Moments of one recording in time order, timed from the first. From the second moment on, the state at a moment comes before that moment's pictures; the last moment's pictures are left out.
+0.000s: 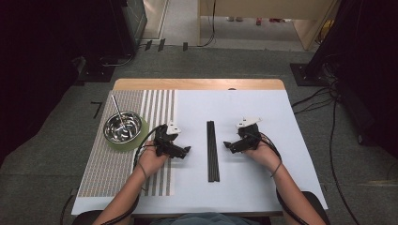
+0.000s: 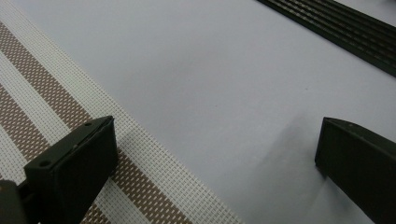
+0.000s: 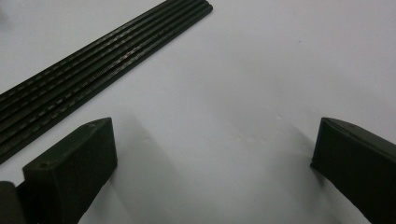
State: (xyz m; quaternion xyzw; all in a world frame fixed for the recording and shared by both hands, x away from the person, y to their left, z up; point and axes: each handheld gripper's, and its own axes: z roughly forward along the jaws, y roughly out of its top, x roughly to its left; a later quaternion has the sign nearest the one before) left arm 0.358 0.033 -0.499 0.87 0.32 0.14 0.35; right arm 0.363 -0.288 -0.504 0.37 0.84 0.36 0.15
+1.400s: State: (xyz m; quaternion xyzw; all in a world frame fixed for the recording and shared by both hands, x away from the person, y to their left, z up) left arm 0.356 0.034 -0.480 0.83 0.41 0.13 0.34; right arm 0.363 -0.287 -0.504 0.38 0.84 0.36 0.14
